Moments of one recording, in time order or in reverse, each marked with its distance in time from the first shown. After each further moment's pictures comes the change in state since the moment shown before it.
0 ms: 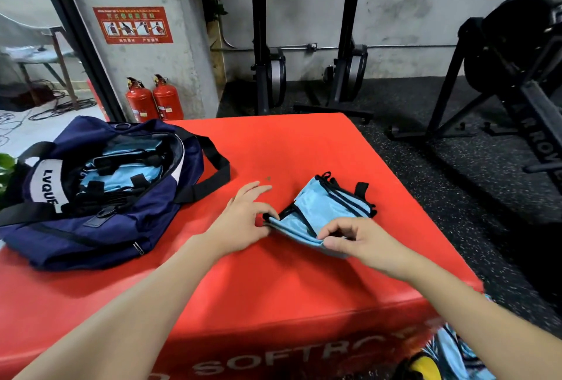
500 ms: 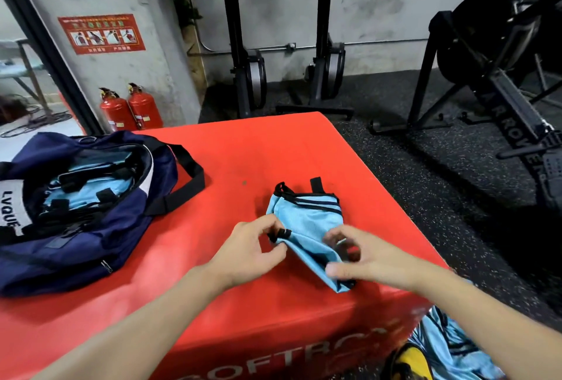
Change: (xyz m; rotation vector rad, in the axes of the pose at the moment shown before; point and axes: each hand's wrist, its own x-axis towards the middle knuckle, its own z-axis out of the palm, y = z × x) left_hand -0.016 0.082 0.030 -0.340 0.065 0.117; right_hand -0.045 0.018 -0.037 -0.174 -0.090 0.097
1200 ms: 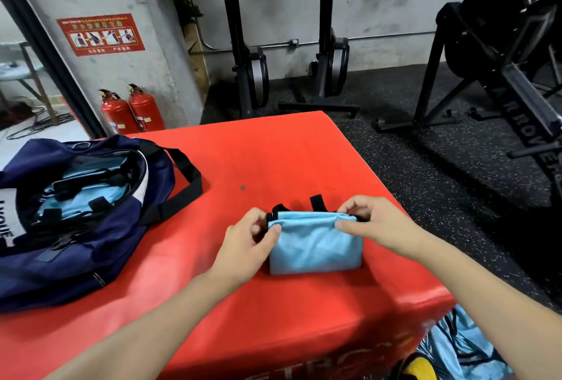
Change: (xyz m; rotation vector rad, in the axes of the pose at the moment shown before) left_hand 0.019 -0.011 0.007 -0.050 0.191 -0.221; right_hand 0.043 0.007 -0.044 0.195 0.247 -0.060
